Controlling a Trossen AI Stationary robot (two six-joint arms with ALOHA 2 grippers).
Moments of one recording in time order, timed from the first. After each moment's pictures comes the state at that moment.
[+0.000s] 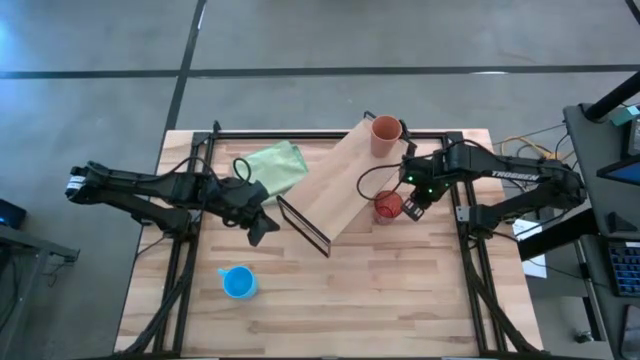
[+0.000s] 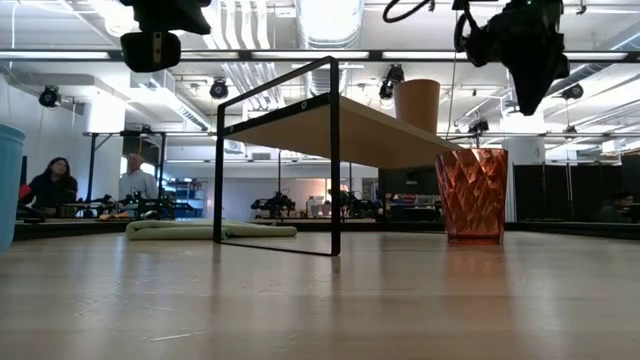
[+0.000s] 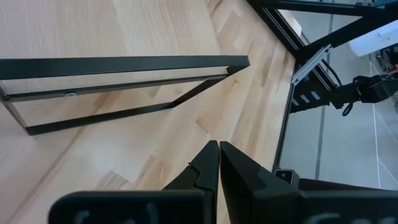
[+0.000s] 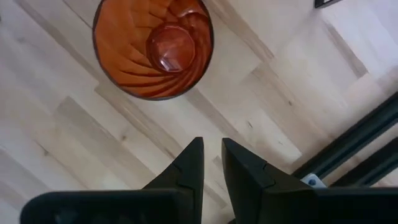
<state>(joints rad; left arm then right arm) -0.11 1.03 0.97 -0.59 0.06 -0.82 -0.16 1.23 1.17 -1.37 0.03 0.58</state>
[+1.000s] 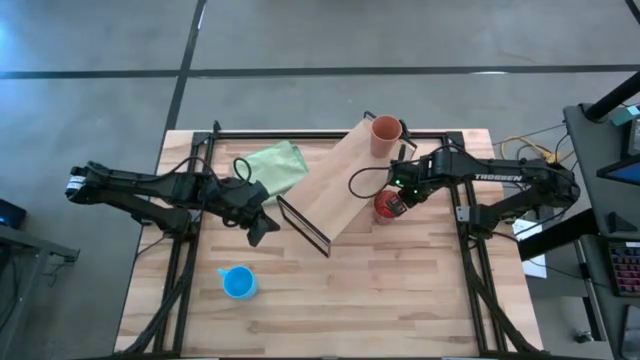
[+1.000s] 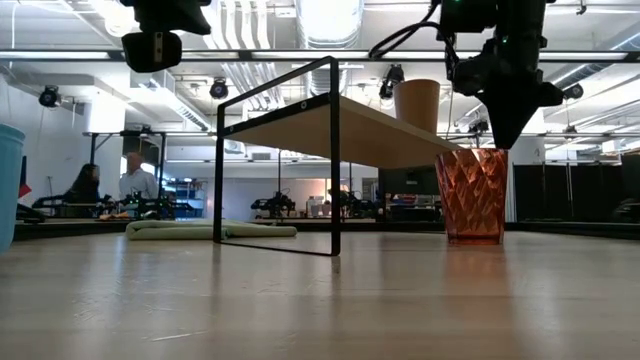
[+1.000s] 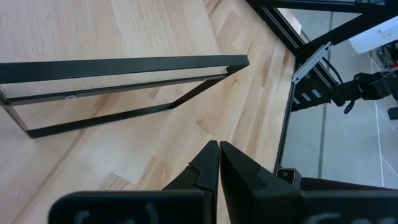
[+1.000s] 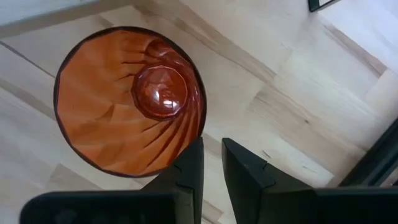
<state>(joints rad) -0.11 1.03 0.97 -0.58 0.06 -0.80 -0.19 1.30 1.05 -1.16 0.10 0.76</state>
